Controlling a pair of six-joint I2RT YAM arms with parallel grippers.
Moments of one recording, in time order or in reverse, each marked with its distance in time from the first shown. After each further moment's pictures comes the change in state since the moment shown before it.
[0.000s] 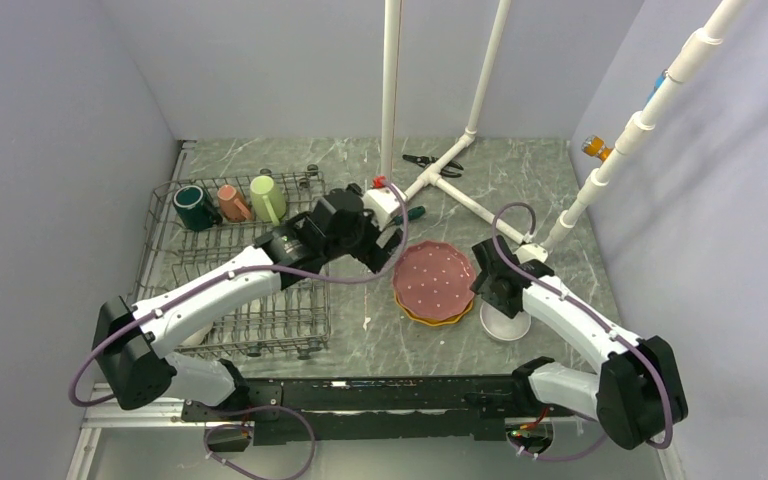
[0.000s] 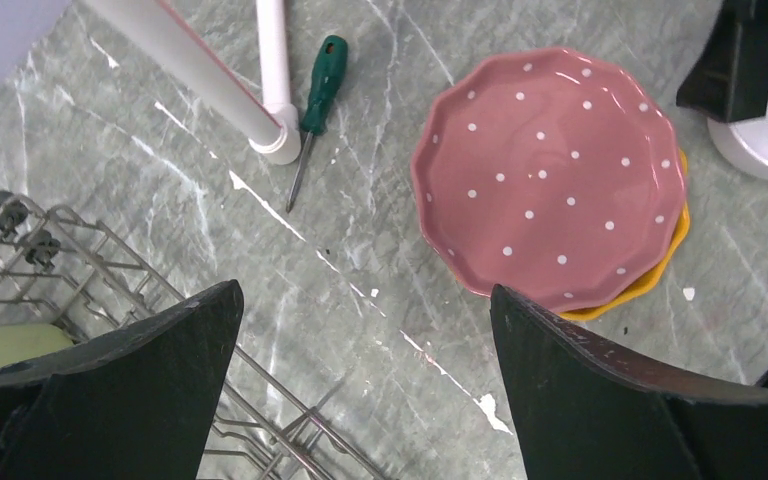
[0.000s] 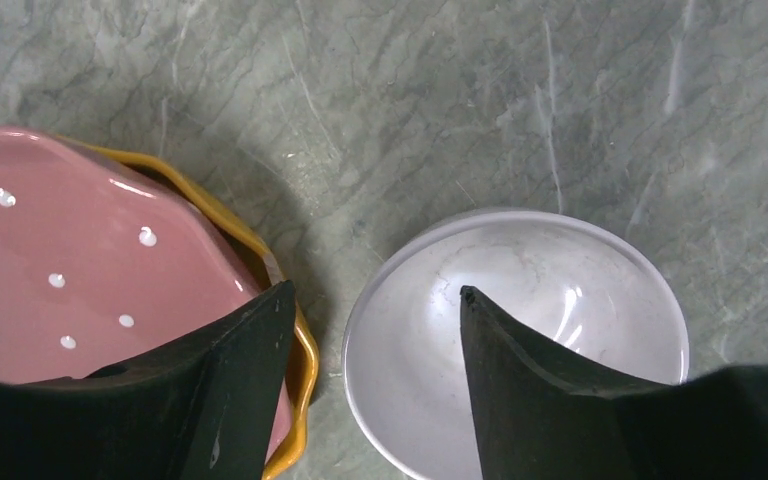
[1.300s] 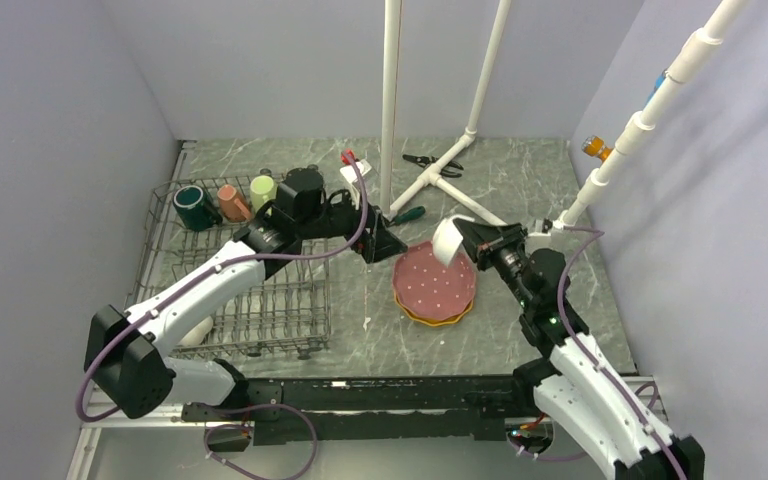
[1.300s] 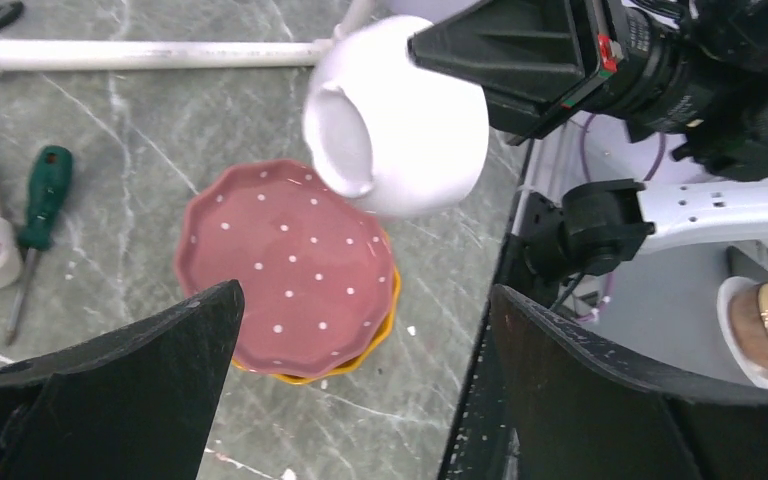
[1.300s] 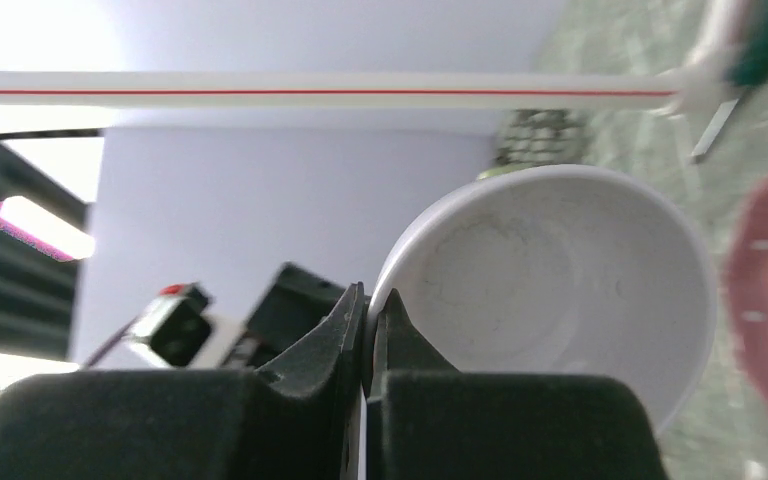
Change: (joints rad) left arm 0.161 -0.035 -0.069 0.267 0.673 -0.286; right arm -0.061 -0.480 -0.192 0.853 -0.484 0.436
